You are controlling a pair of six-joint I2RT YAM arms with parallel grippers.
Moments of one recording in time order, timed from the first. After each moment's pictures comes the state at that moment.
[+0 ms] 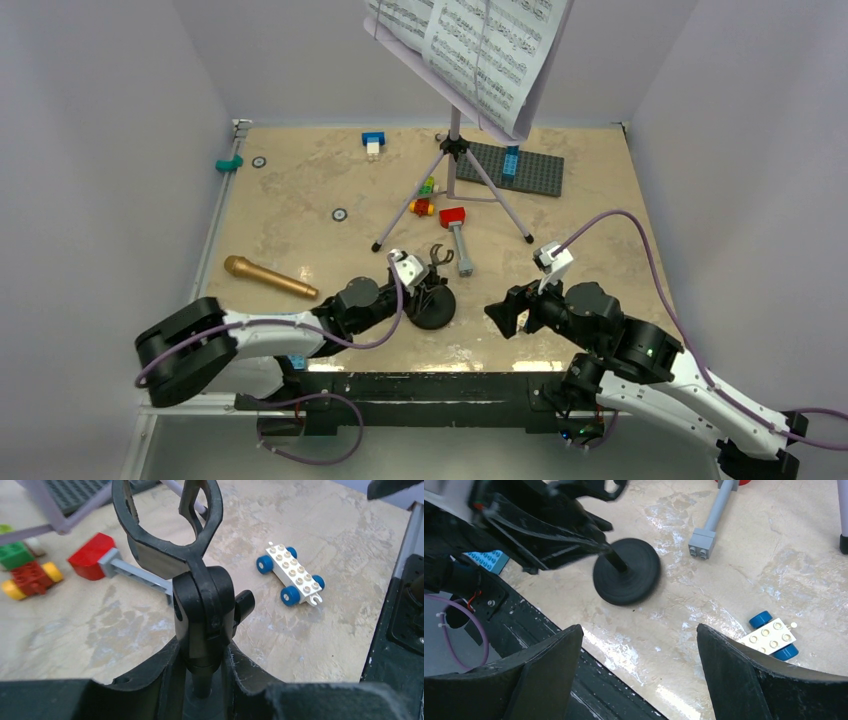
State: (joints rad) left arm -1.02 1.33 0.35 0.85 -0.05 -0.09; right arm 0.99 0.42 0.64 -0.63 0.23 0.44
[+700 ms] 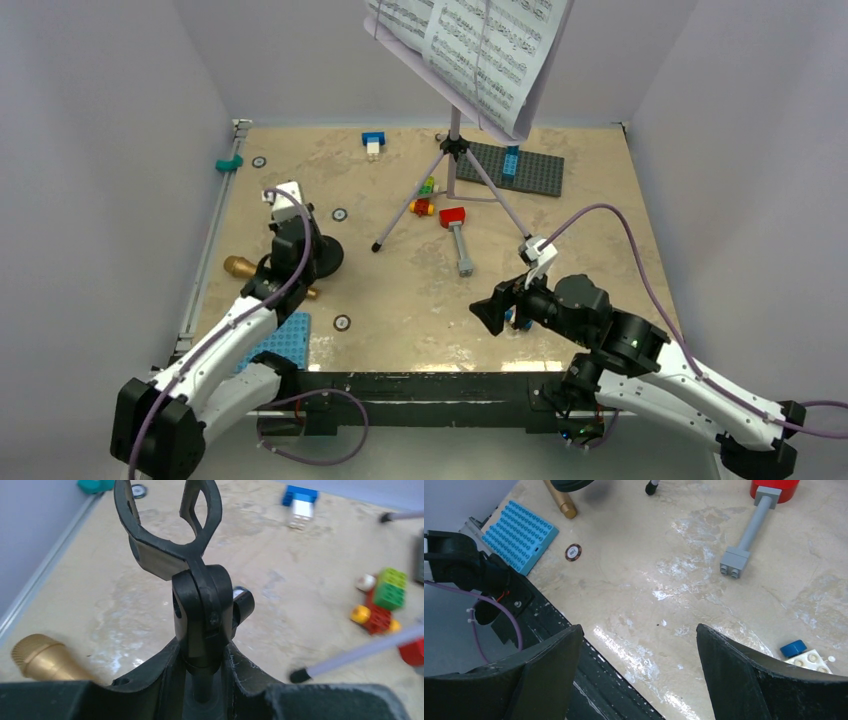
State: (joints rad) left arm -0.45 0.89 0.53 0.04 -0.62 -0.29; right arm 0.99 0.51 0.64 -0.50 0.15 0.43
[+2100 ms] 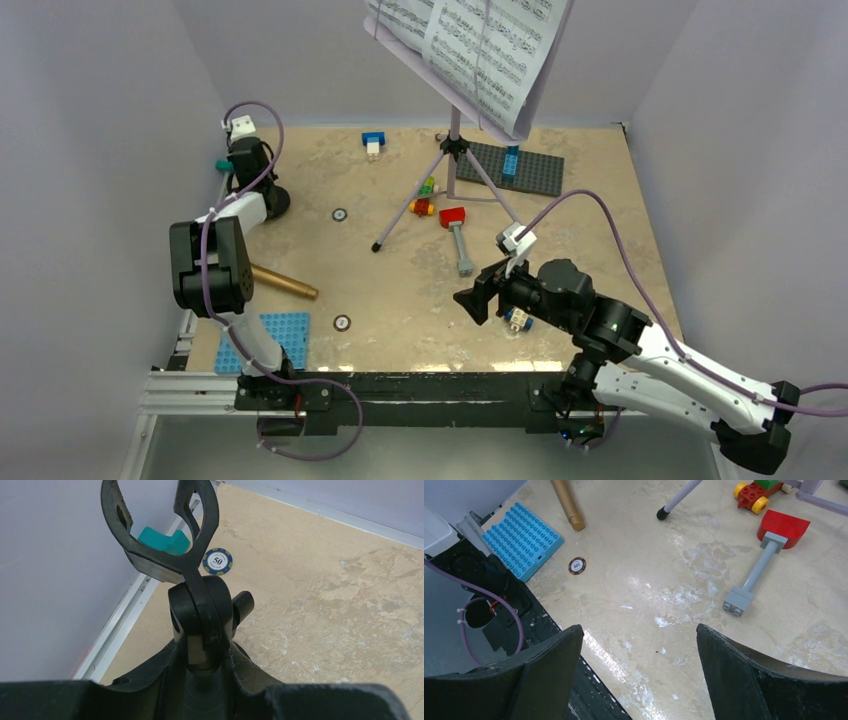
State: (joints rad) left arm 0.14 1.81 1.12 0.31 -0.33 -0.09; right arm 0.99 0.67 0.70 -0.36 0.10 0.31
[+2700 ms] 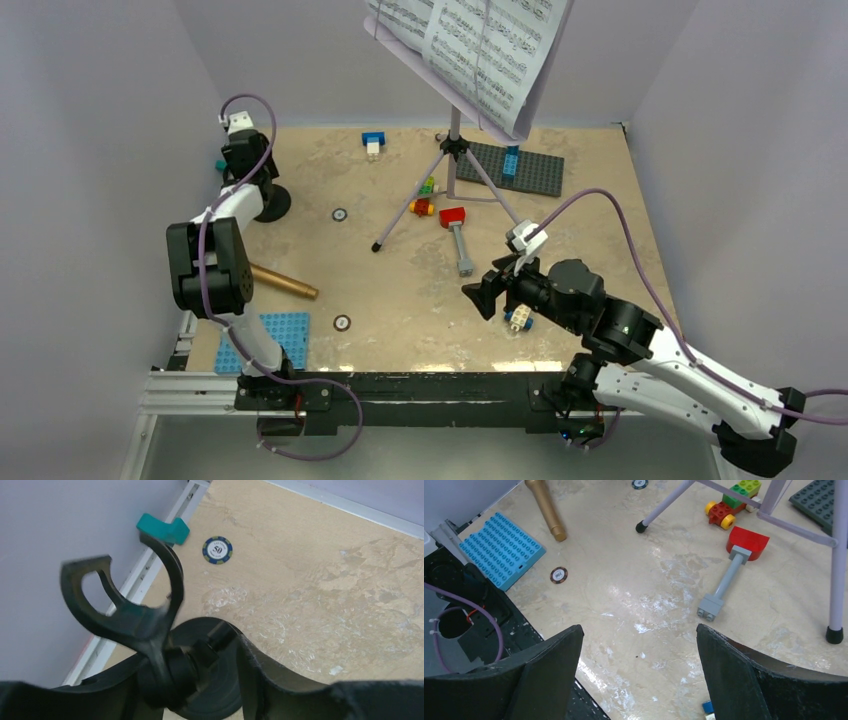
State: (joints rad) left arm 0.14 1.81 1.22 0.13 -0.32 -0.12; right arm 0.99 0.64 0.73 -0.39 0.17 0.25
